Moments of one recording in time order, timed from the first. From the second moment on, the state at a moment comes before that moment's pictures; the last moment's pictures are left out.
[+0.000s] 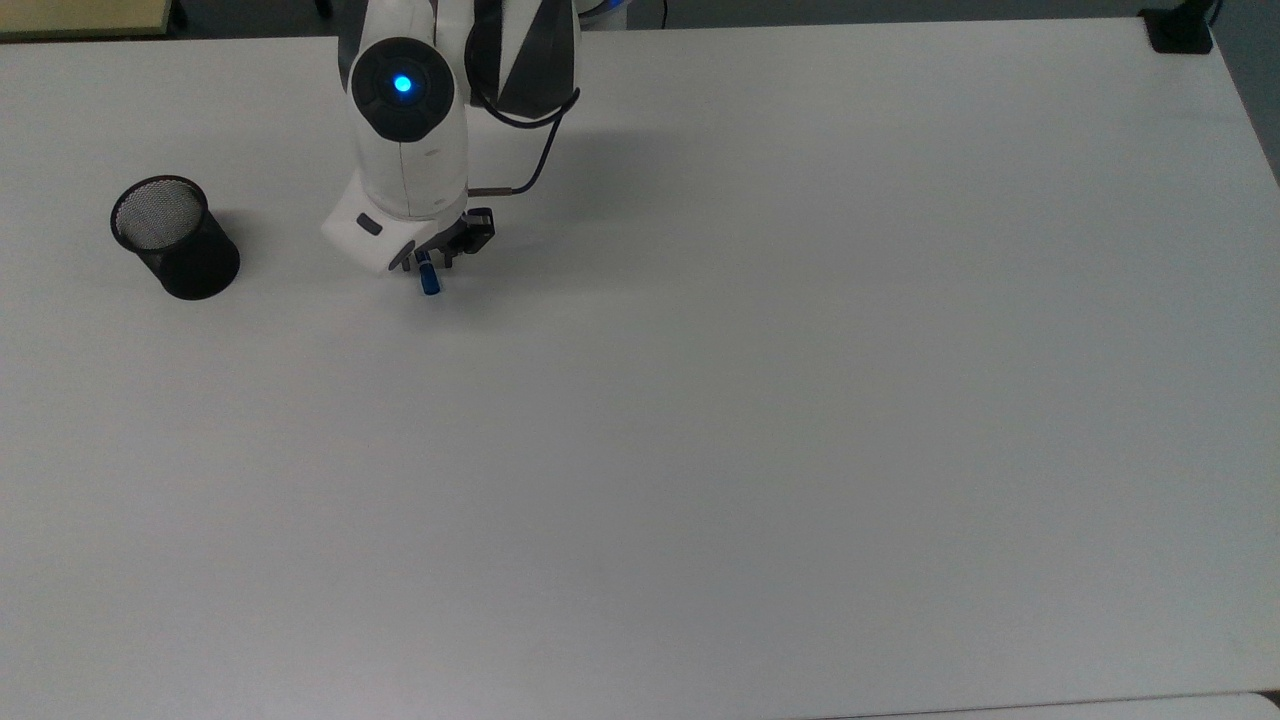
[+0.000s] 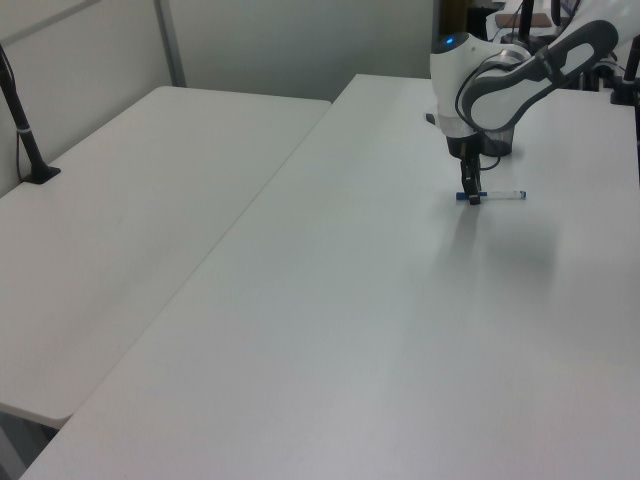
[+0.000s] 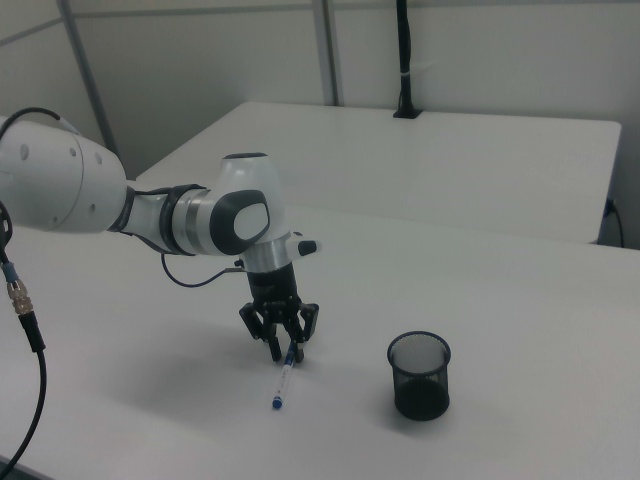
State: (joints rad) arm -0.11 0.33 -0.01 -1.94 -0.23 2.10 -0.19
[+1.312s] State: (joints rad) arm -0.29 0.27 -0.01 -1.72 -0.13 2.16 -0.12
